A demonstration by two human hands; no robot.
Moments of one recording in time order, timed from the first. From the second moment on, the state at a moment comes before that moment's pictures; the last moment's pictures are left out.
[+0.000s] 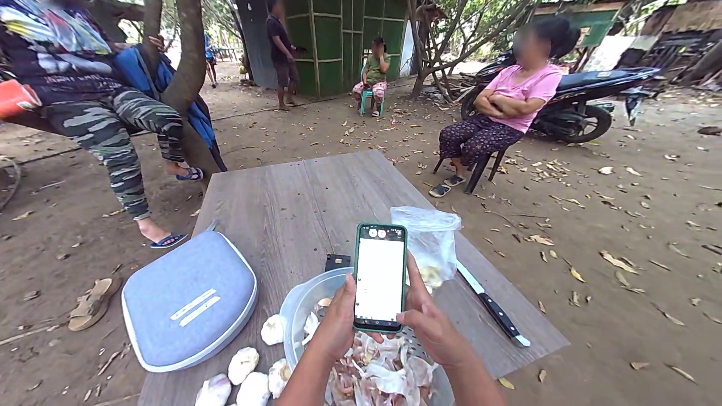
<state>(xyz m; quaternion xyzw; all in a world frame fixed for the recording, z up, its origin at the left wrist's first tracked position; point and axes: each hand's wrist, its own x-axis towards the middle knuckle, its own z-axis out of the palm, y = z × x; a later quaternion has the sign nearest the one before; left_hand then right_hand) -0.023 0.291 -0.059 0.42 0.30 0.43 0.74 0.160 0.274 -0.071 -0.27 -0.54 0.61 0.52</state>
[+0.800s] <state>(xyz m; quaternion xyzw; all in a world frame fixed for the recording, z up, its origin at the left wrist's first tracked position) -0.029 0.289 -0.063 0.41 0.26 0.41 0.77 0.163 0.271 -0.075 -0.29 -0.54 0.60 0.52</state>
